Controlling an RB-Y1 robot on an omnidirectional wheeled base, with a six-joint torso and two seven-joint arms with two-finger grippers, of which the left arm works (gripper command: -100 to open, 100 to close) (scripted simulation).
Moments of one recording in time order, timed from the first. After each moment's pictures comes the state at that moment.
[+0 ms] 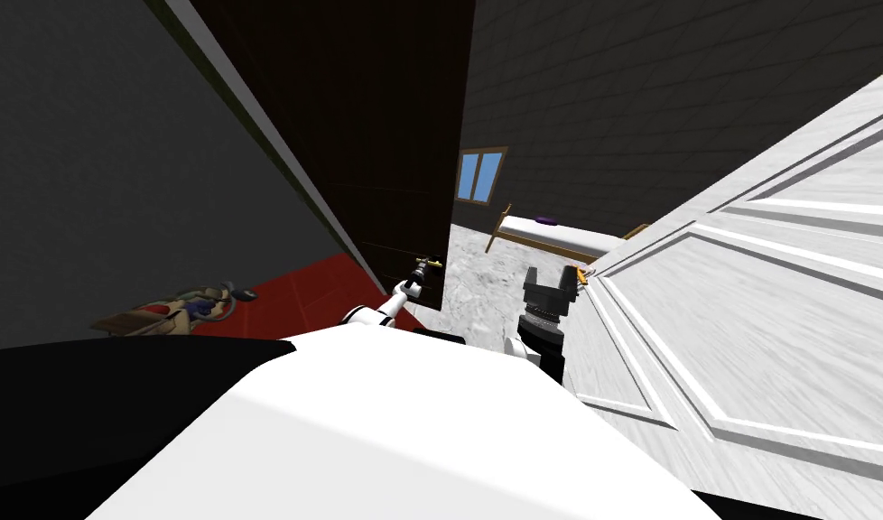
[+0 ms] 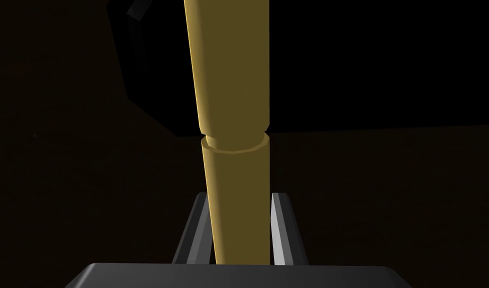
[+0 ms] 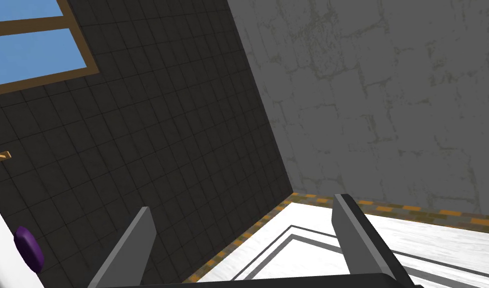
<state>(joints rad) -0.43 0.08 -0.01 -0.73 0.00 -0.43 0.07</state>
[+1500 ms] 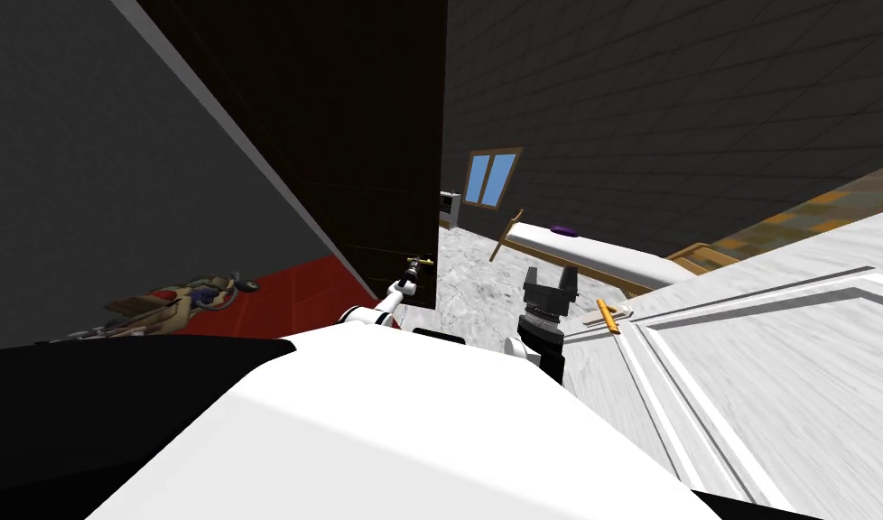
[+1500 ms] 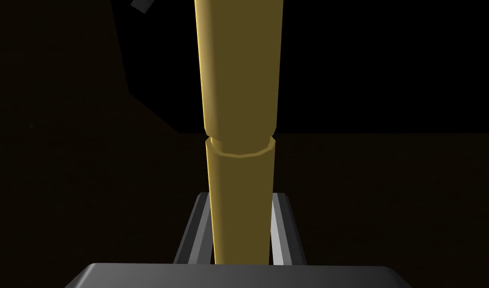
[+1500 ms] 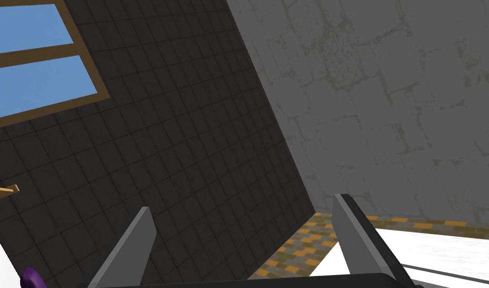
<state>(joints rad) -0.44 0.10 0.13 -0.69 0.04 -0.44 0.03</state>
